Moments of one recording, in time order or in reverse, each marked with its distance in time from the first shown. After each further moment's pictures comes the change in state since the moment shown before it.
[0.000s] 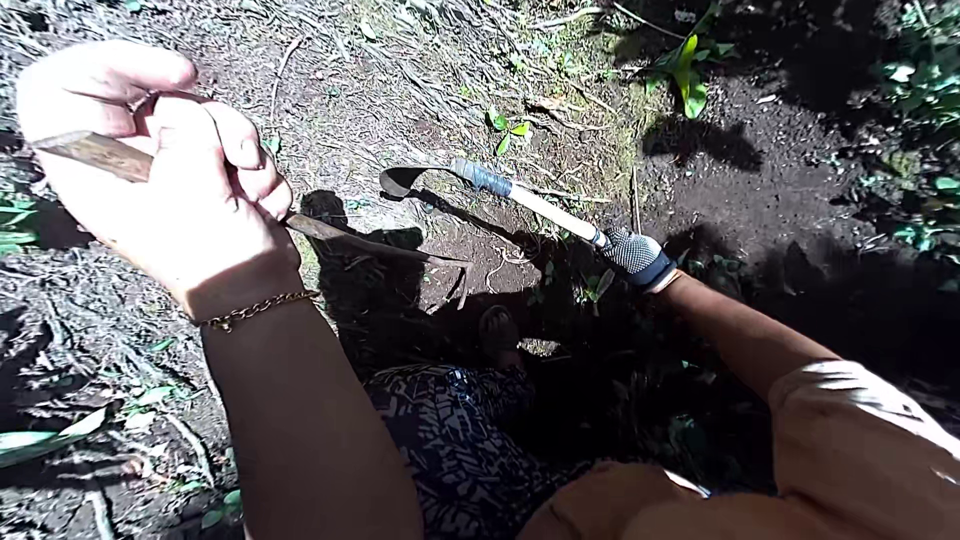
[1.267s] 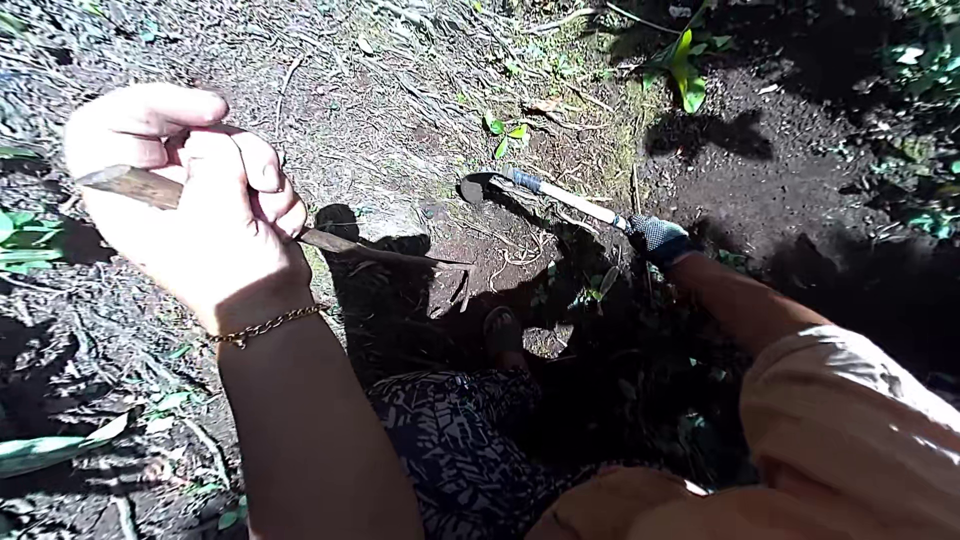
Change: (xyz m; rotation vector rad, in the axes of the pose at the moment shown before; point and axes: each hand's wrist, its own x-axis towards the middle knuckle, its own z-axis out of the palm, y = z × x) left_hand -0.013 0.007 0.010 0.048 -0.036 0.034; right_hand 0.020 0.047 -0.007 0.059 -0.119 0.191
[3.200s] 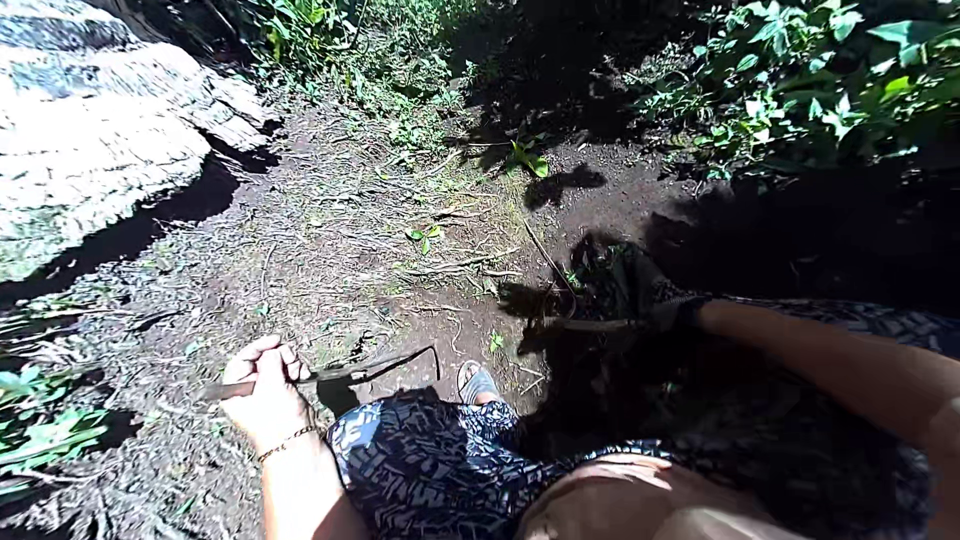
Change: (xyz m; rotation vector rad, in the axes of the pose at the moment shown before) left_hand -0.117 0.007 -0.024 0.027 -0.022 0.016; right_hand -0.232 0.164 0.113 0.203 -0.252 0.053
